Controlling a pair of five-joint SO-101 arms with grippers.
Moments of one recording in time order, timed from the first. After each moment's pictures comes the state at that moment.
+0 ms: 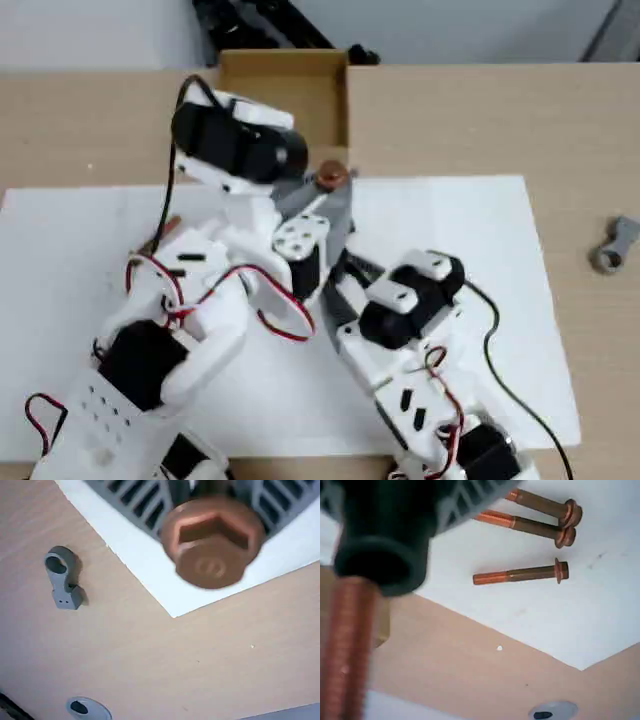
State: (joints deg) left arm 33.8 -47.2 21.6 55.8 19.4; right arm -36.0 -101.7 74.3 44.3 -5.8
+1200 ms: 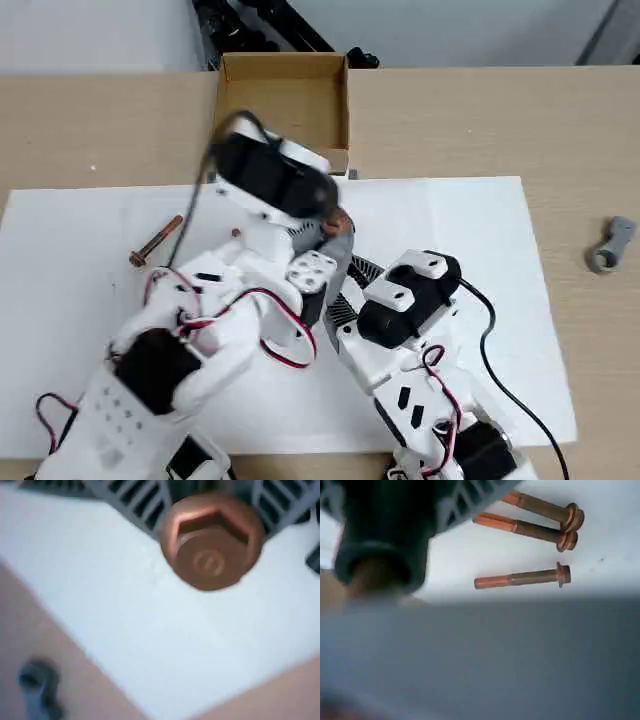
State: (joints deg) left arm 37.1 -49.5 28.5 63.6 15.1; right arm -35.8 -101.9 74.7 44.3 -5.8
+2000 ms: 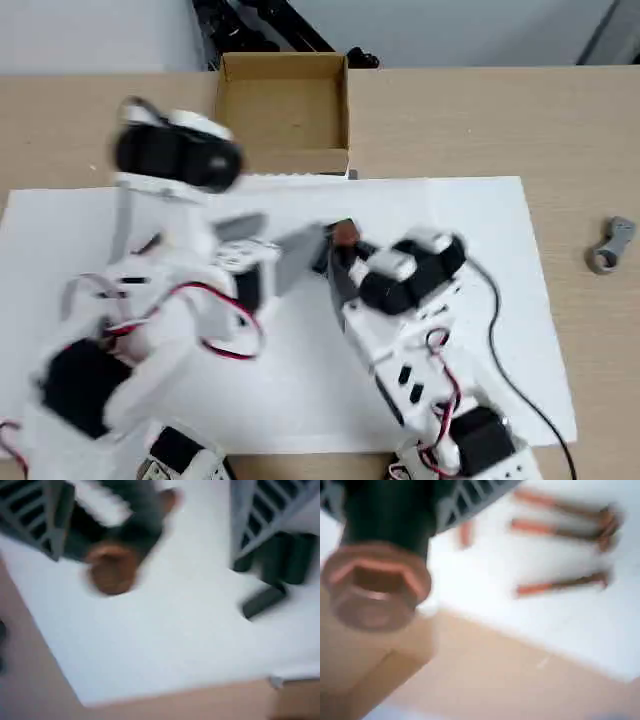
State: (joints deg) left arm 23.4 -49.8 11.6 82.5 22.0; right arm -30.2 -88.3 67.7 40.3 -5.7
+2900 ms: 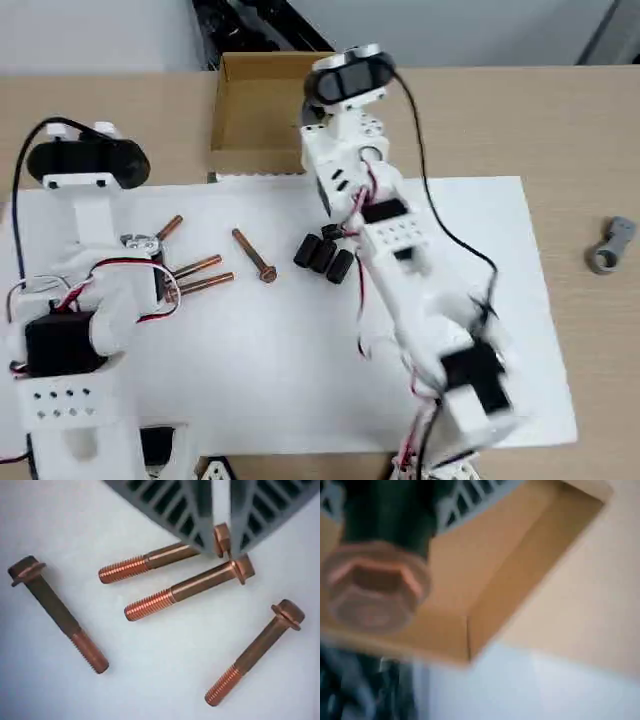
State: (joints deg) left arm -9.6 -50.0 28.3 83.6 2.2; right arm -21.7 9.4 16.9 -3.3 -5.7
